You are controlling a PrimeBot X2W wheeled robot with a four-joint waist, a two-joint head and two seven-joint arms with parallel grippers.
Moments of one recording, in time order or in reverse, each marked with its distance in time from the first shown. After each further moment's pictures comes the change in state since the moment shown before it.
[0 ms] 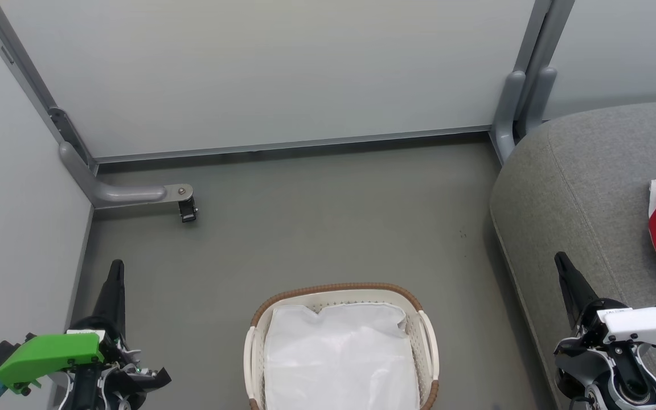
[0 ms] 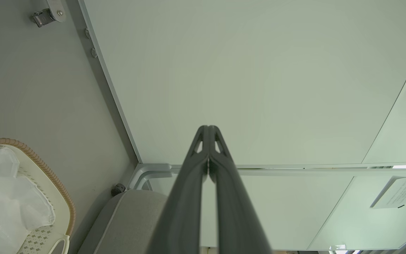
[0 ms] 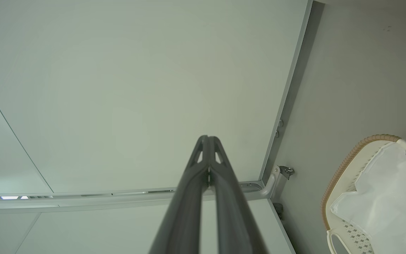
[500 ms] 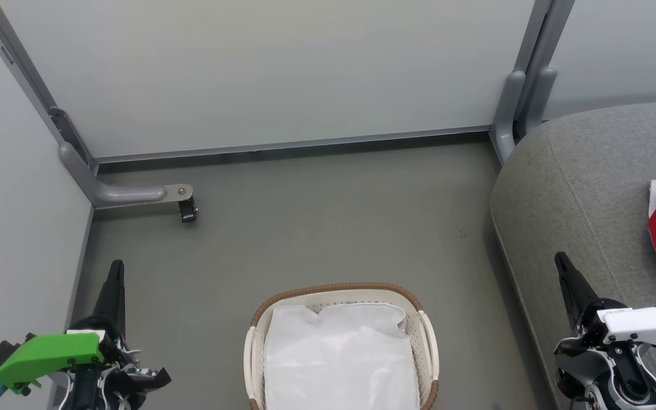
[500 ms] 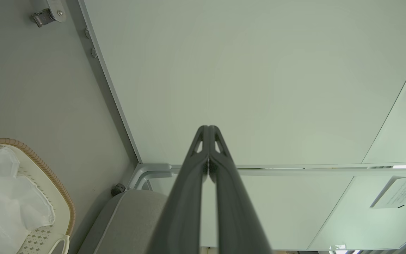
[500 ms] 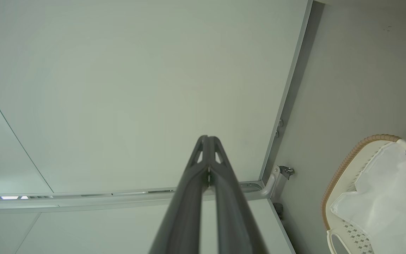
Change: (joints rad) left arm 0.000 0.000 0.000 0.000 0.000 0.000 0.000; right arm 0.000 0.000 0.000 0.000 0.000 0.000 0.000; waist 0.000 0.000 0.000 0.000
